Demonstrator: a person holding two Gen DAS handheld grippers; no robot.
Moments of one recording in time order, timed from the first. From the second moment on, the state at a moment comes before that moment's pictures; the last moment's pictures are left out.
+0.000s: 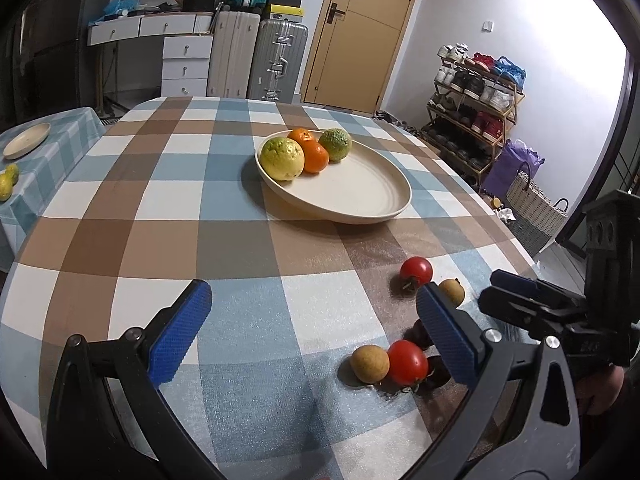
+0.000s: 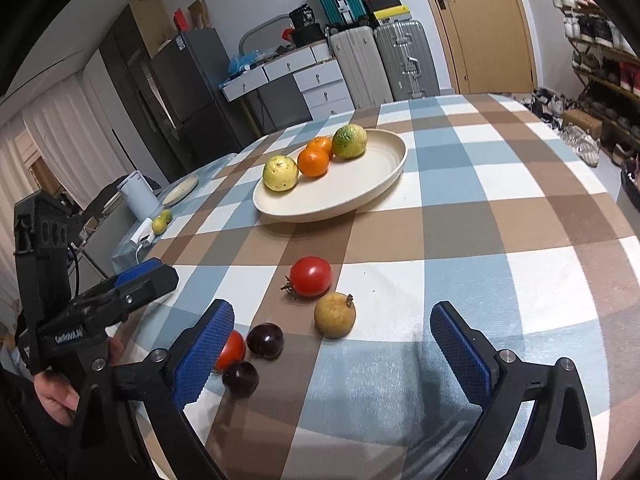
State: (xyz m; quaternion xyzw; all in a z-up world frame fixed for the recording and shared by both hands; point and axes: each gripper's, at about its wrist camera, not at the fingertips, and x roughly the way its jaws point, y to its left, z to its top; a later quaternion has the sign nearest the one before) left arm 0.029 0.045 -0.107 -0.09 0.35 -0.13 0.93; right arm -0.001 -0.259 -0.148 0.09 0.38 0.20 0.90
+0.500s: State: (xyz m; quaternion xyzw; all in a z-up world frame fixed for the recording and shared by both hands) left arm 0.038 0.050 -0.122 -0.10 0.36 -0.14 0.92; right arm 0.019 -0.248 -0.162 0.09 0.41 0.21 0.88
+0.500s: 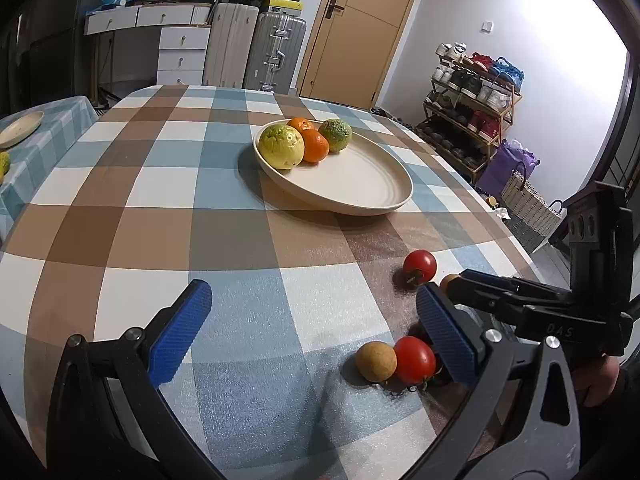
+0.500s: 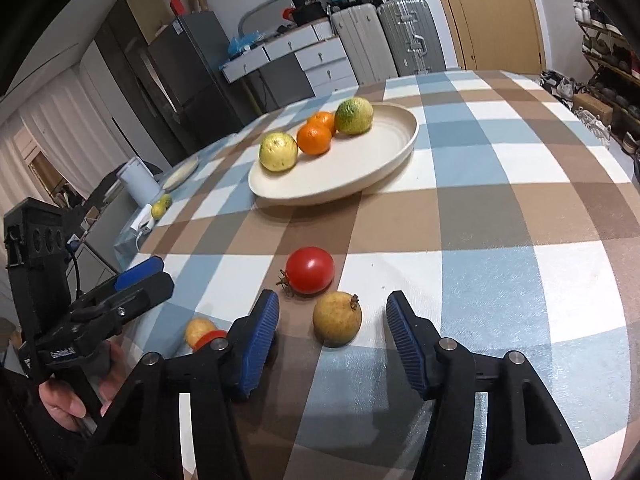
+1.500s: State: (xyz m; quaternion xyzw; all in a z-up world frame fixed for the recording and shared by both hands) left arm 0.027 0.038 -0.130 -0.10 0.40 -0.25 0.88; right arm 0.017 -0.253 -0.162 0.11 0.40 0.23 0.88
